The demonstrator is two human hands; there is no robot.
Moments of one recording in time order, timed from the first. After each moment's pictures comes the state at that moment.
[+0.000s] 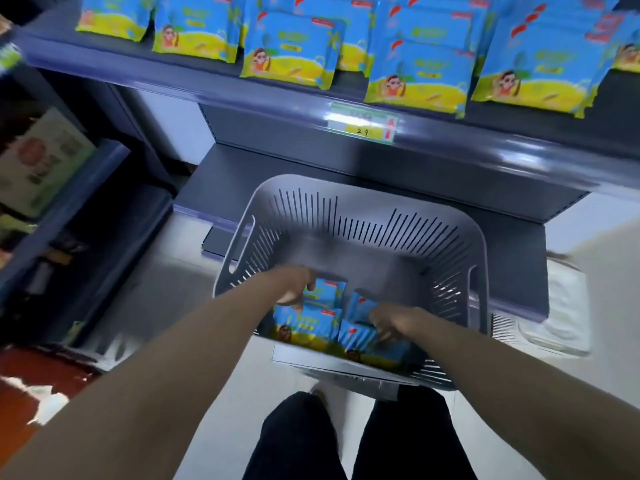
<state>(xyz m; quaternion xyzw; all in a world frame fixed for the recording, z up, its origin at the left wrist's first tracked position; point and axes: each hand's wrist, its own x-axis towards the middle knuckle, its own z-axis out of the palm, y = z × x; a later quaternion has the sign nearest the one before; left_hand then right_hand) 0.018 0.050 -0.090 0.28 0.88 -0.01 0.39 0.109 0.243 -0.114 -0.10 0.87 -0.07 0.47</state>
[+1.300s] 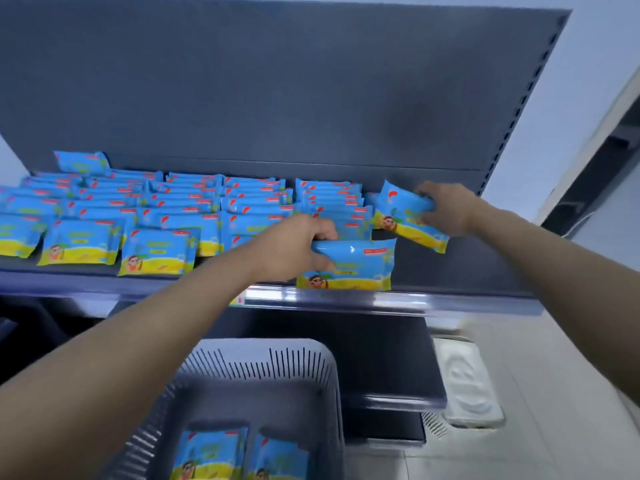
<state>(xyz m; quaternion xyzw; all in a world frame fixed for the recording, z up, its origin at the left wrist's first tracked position) -0.003 0.263 0.232 0.47 0.82 0.29 0.12 0.062 0.546 0.242 0.18 0.98 -0.07 -0.03</state>
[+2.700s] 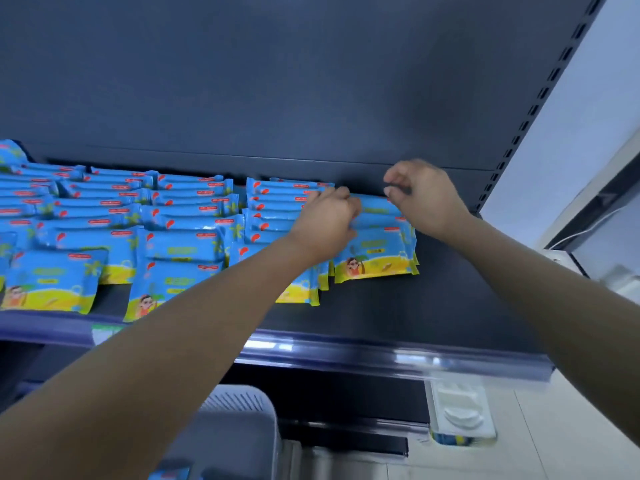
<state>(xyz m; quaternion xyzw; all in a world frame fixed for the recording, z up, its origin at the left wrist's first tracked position) -0.084 0.470 0.179 0.45 0.88 0.14 -0.08 -0.012 0.628 0.210 0.10 0.95 -0.20 -0.21</state>
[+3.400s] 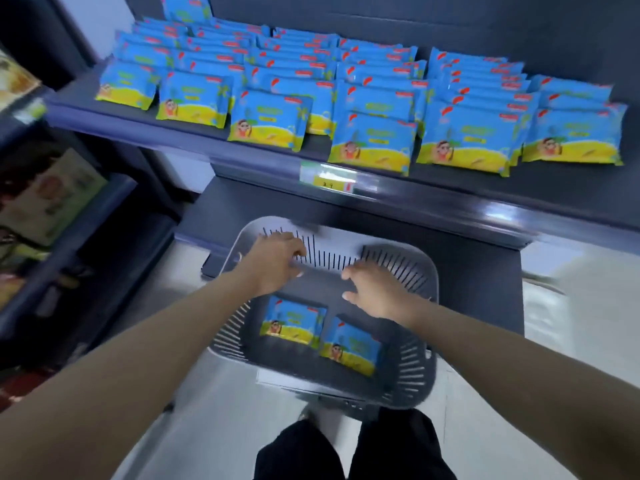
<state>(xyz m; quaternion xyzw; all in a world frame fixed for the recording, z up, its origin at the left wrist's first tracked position) 0.003 0.074 0.032 0.30 0.94 0.10 0.12 0.075 0.275 -0.006 -0.09 0.98 -0.11 0.17</state>
